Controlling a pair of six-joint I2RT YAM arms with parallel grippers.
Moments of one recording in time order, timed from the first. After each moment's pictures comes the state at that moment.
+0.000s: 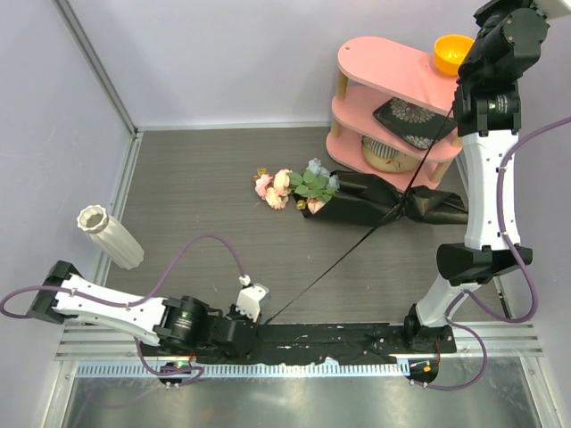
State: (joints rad) left arm -1.76 0.87 0.57 -0.72 -0.33 -1.14; right arm 0.04 1.72 2.34 -0.07 0.59 0.20
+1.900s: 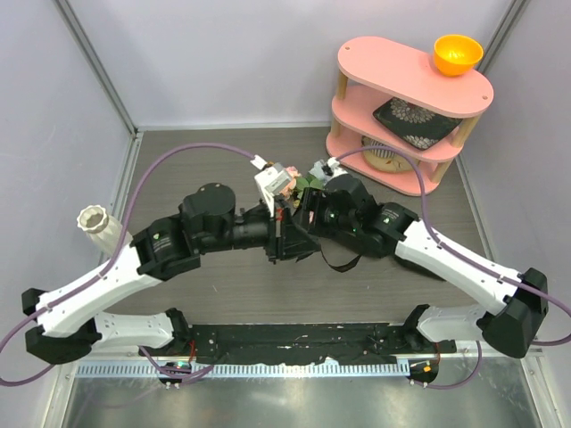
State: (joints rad) left arm -1.12 1.05 1.34 -0.46 0.24 -0.56; right arm 0.82 1.25 1.13 -0.46 -0.07 0.87
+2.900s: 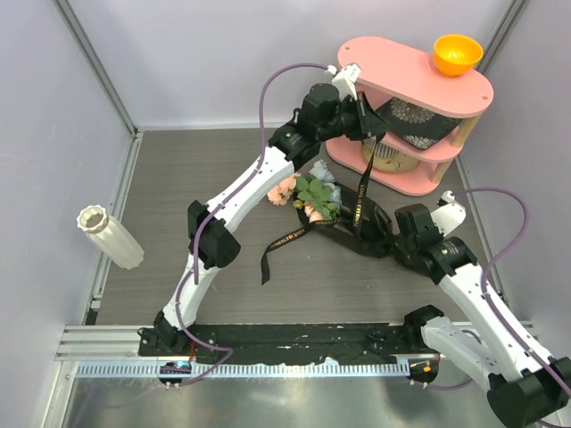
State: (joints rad) left arm -0.80 2.28 2.50 -0.32 0.30 -0.72; right arm 0.39 0.79 0.77 -0.89 0.61 0.96
